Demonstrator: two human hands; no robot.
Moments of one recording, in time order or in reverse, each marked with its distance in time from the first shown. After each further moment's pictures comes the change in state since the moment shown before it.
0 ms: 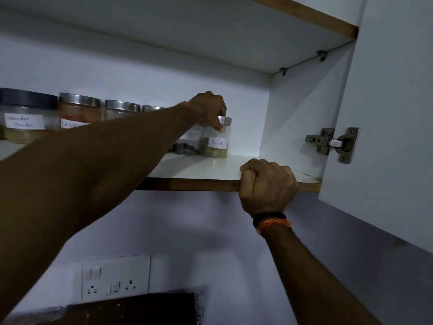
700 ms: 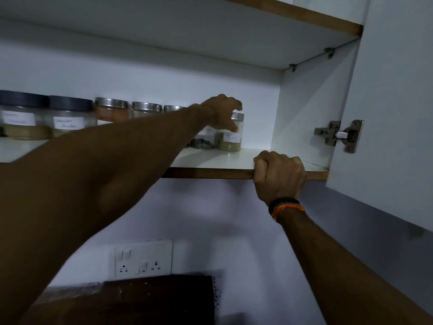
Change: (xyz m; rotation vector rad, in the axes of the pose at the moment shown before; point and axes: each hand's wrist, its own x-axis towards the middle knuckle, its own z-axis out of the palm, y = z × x) left_hand -0.043 0.019 -0.014 -0.016 -0.030 -0.028; right_hand 0.000 -0.003 -0.010 -0.162 -0.213 0.012
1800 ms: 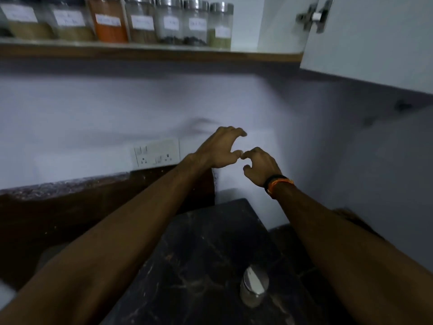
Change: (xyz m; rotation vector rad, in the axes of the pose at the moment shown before) left_hand -0.333 0.142 0.125 -0.552 -0.189 0.042; right_hand -0.249 -0.018 -0.098 0.022 -0.939 0.279
